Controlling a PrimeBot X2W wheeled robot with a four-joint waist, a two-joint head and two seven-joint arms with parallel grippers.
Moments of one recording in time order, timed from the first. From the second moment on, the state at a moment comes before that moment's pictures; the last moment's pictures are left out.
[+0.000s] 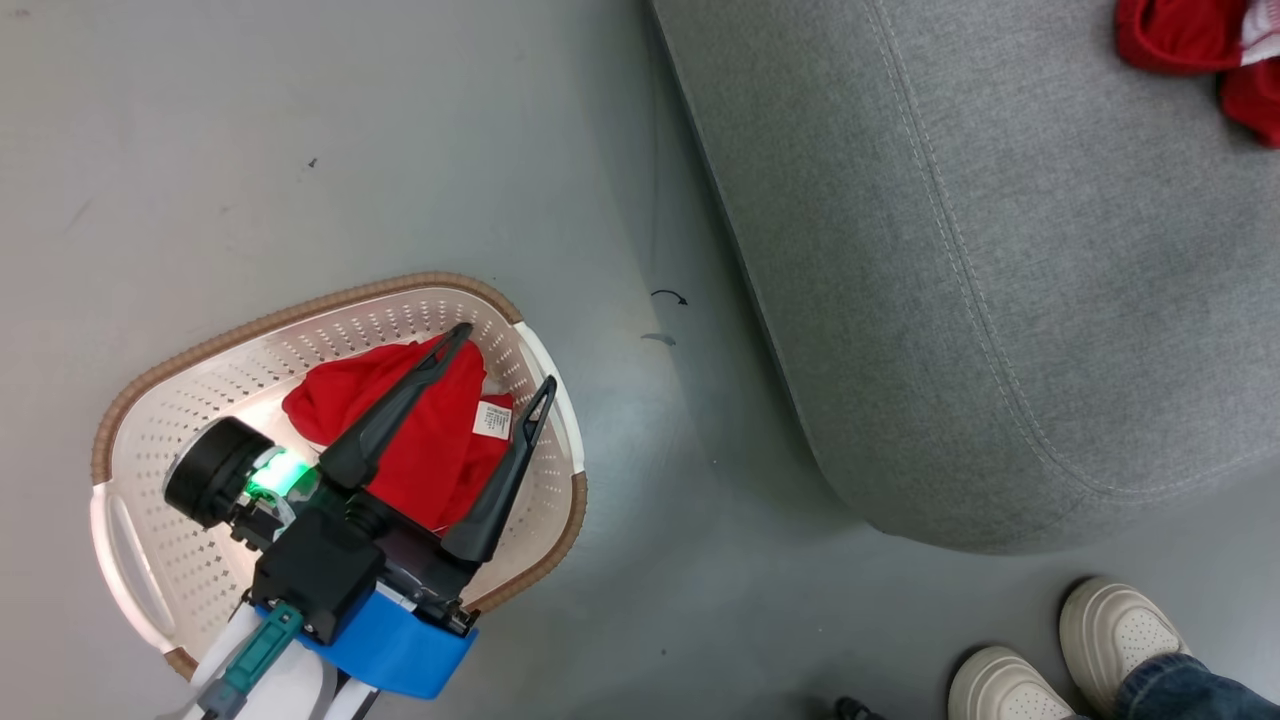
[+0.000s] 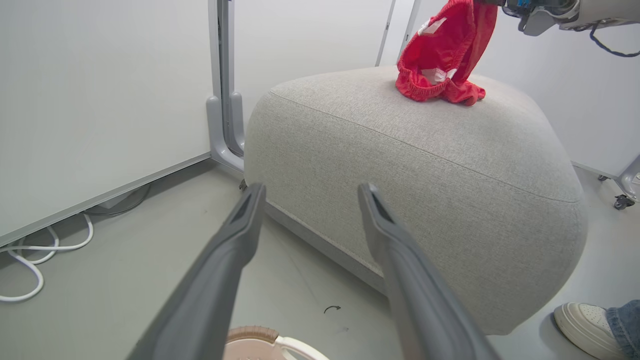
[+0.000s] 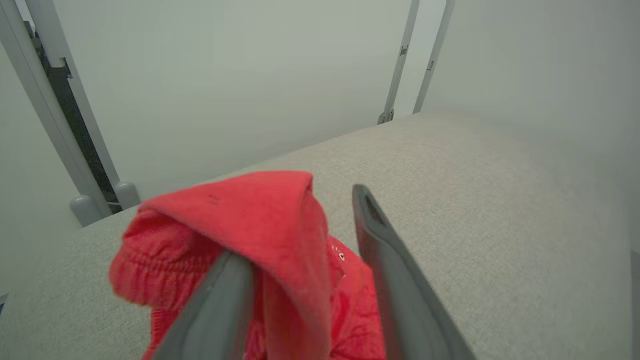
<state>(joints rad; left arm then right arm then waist) -0.25 0.43 -0.49 -0.11 -0.22 -0.12 -0.22 -1.16 -0.32 -0.58 0.99 -0.03 0.13 -0.21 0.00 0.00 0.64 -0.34</state>
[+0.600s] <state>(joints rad) -0.25 0.36 -0.52 -0.01 -0.26 -0.12 -0.26 -1.09 -0.31 -0.50 1.07 -0.10 0.13 -0.24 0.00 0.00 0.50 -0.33</state>
